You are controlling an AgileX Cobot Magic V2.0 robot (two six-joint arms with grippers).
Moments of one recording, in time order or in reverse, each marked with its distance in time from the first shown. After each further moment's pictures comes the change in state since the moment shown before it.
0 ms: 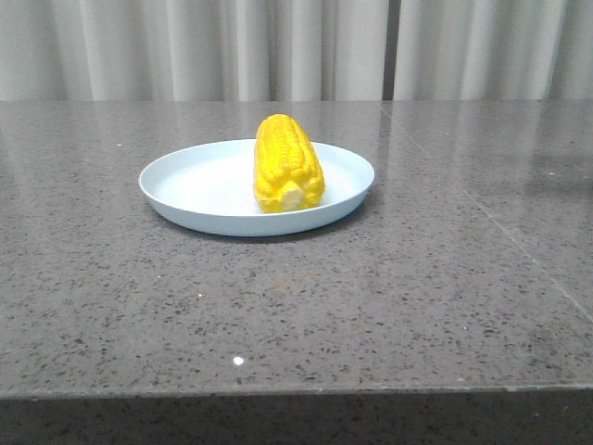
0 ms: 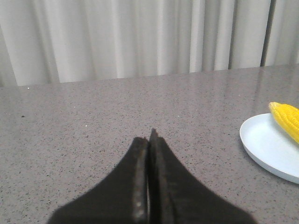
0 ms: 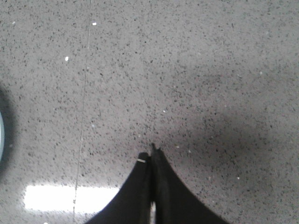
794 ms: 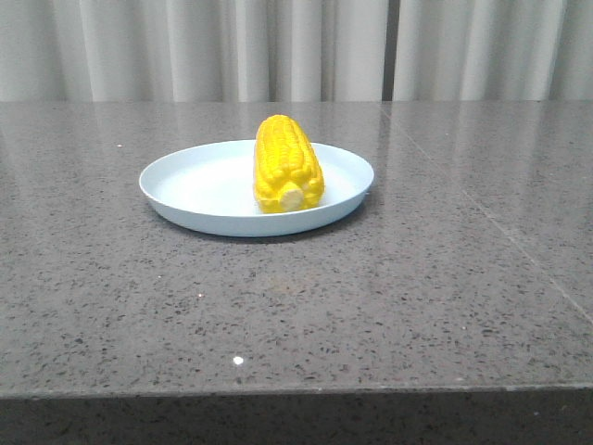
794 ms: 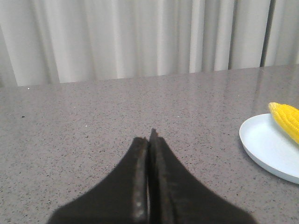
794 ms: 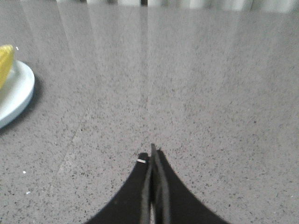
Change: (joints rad) left arm 0.000 0.000 0.000 0.000 0.000 0.000; right arm 0.000 -1.051 0.969 -0.054 -0.575 -0.046
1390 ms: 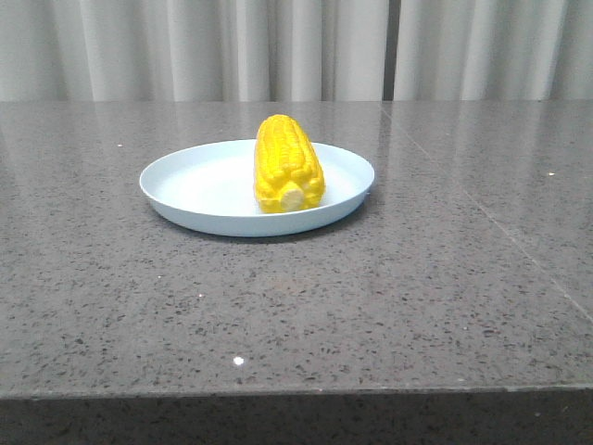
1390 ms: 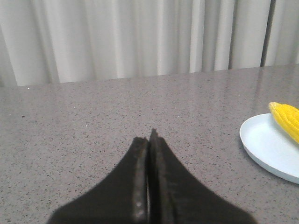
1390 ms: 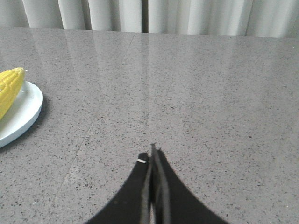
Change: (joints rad) left arm 0.000 0.000 0.000 0.000 0.000 0.000; right arm 0.000 -0.064 0.006 0.000 -0.002 0.000
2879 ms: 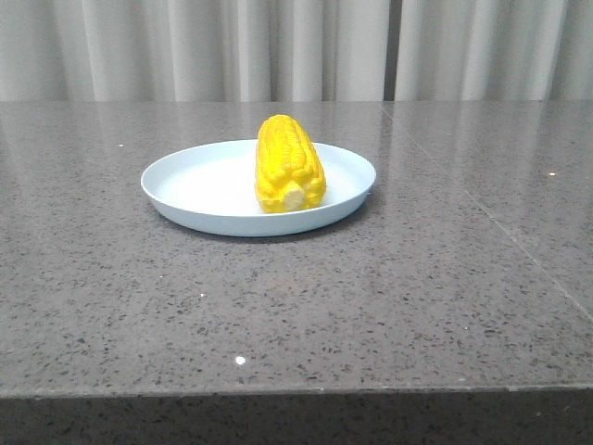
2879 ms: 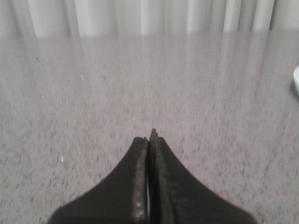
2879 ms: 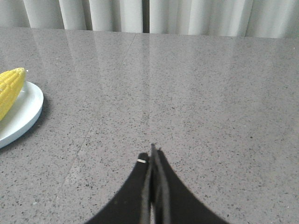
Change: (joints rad) left arm 0.104 -0.089 0.429 -0.023 -0.328 0.000; right arm 0.000 0.000 0.002 0.000 -0.002 0.000
